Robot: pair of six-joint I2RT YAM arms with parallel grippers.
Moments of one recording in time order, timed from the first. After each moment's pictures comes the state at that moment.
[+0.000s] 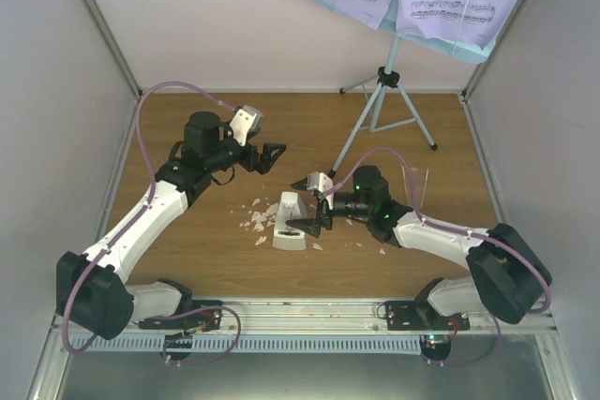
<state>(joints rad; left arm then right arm) -0.37 1.25 1.02 -0.16 0.43 -0.01 0.70 1.34 0.60 0.51 -0.74 -0.18</state>
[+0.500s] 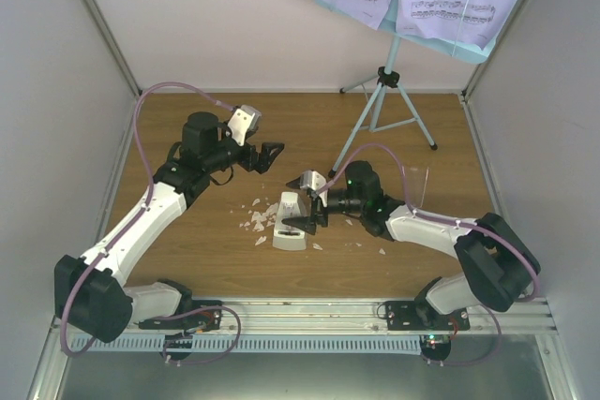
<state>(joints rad) -0.37 1.23 1.02 -0.17 0.40 -0.01 0.70 1.44 0.66 0.48 -0.76 -0.24</state>
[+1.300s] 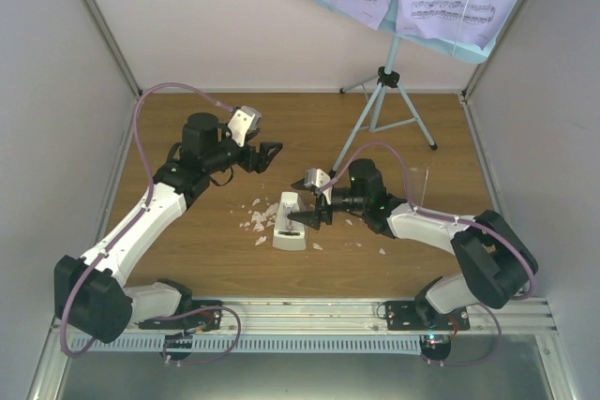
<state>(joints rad) -0.37 1.23 1.01 -0.17 0.41 -0.01 0.65 1.46 0.65 0.47 -0.78 -0.25</state>
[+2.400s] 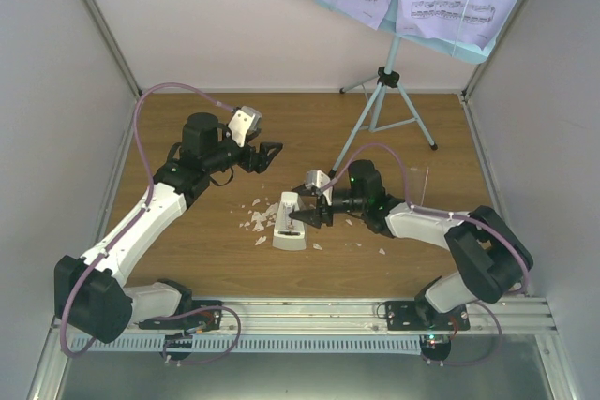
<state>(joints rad) -0.37 1.23 1.01 -0.17 0.42 -0.01 0.63 1.49 0.64 0.49 -0.81 -0.24</state>
